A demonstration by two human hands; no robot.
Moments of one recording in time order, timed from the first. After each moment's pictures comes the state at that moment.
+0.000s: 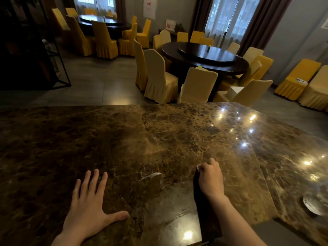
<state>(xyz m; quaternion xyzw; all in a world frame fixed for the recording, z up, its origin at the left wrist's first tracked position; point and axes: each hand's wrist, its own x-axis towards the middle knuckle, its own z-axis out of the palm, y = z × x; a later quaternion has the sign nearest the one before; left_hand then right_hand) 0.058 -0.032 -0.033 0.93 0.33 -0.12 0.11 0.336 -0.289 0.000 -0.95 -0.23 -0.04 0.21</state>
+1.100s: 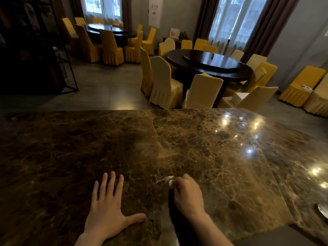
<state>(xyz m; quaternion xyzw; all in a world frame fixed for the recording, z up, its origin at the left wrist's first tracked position) 0.056 -0.030 -0.038 0.93 0.32 -0.11 0.13 0.235 -0.219 -0.008 -0.91 -0.34 0.03 0.24</state>
